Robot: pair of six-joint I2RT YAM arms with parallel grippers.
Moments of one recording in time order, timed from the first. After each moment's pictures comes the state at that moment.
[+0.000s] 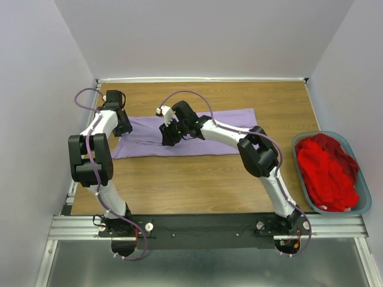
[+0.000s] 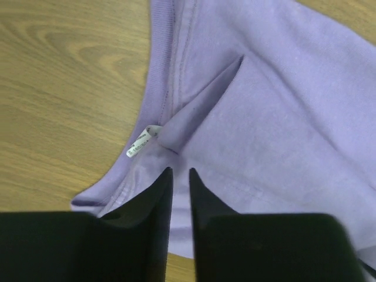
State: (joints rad) left arm 0.09 1.81 1.29 -0.57 -0.11 -0.33; right arm 0.81 2.33 1.83 -0.21 -0.43 -0.07
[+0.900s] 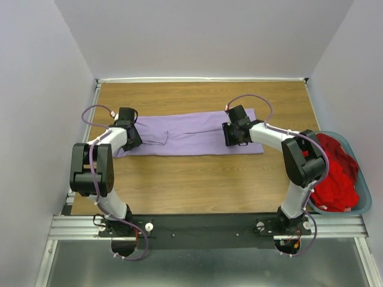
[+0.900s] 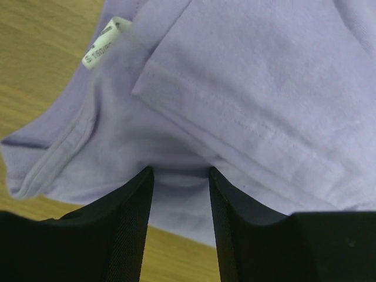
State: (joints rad) left arm -0.03 1.64 0.93 -0.36 -0.17 -0.49; right arm 0.46 1.84 1.14 -0.30 0.07 0.19
